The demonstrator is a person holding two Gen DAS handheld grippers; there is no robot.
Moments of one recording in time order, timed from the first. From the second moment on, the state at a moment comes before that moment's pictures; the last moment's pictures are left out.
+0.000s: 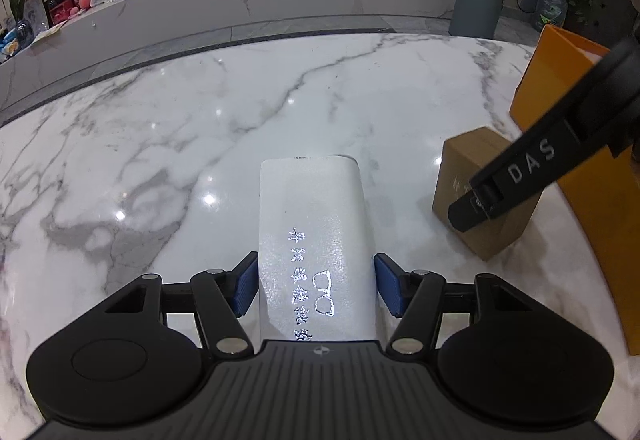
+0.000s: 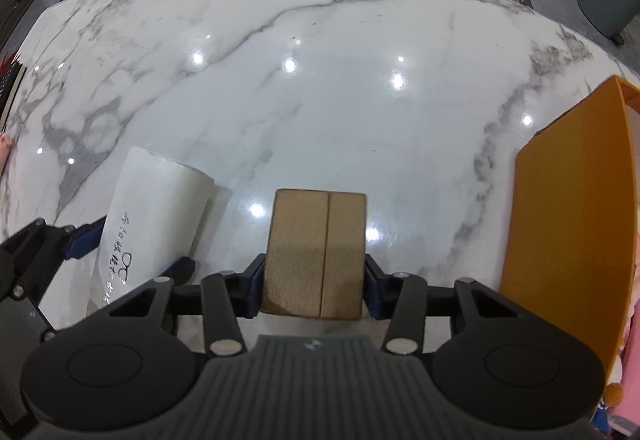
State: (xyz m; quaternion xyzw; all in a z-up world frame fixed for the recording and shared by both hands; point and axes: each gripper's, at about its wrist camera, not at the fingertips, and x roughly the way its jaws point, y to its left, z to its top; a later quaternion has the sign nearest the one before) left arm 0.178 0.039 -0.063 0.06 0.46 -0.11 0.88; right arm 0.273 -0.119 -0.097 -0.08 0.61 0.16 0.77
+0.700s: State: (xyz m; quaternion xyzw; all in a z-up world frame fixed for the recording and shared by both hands) left arm 0.164 0.041 -0.016 0.07 0.42 -0.10 0.90; right arm 0.253 -0.137 -0.047 -0.08 0.58 0.18 0.79
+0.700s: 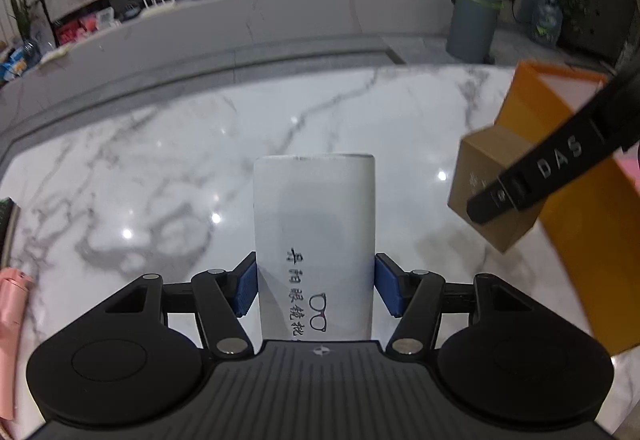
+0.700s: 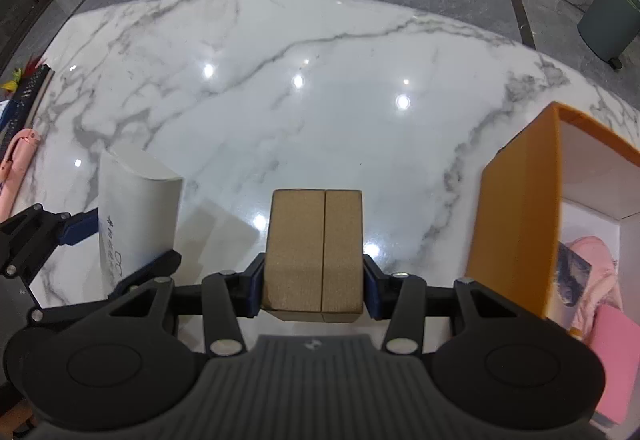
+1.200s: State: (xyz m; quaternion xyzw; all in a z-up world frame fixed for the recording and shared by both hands) left arm 0.138 0.029 0.056 0.08 0.36 -0.10 0.92; right arm 0.219 -0.158 0.024 -0.08 0.54 0.19 0.81
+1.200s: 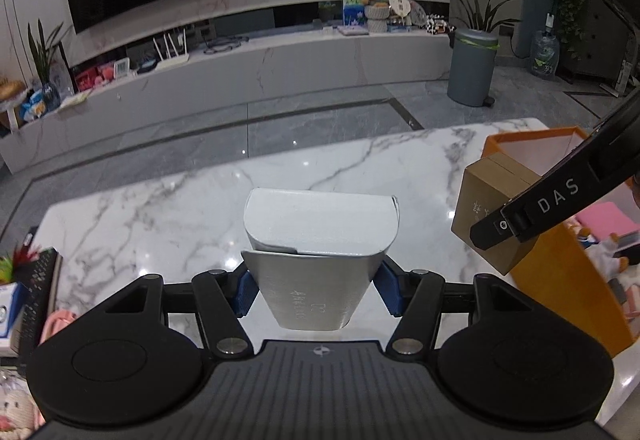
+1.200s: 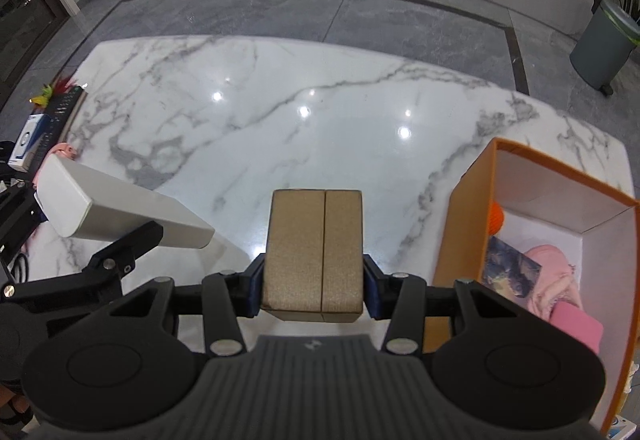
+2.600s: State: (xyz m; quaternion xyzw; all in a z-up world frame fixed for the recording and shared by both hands) left arm 0.125 -0.182 0.126 0.14 0.29 -0.23 0.92; right arm 0.172 -0.392 0.120 -0.04 0.47 0.12 0.87
